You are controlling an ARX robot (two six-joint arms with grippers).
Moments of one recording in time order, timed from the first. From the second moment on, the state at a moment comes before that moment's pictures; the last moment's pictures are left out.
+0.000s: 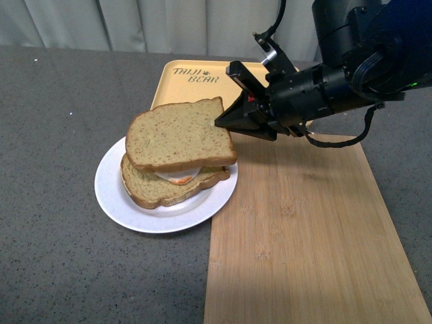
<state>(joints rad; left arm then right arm) 0.00 0.00 0.02 0.00 0.00 -0.01 0.32 2.33 1.36 0.15 -0.78 0.45</state>
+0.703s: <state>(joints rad) 0.00 0.00 0.02 0.00 0.00 -0.01 0.17 2.02 0.69 1.14 0.14 0.10</state>
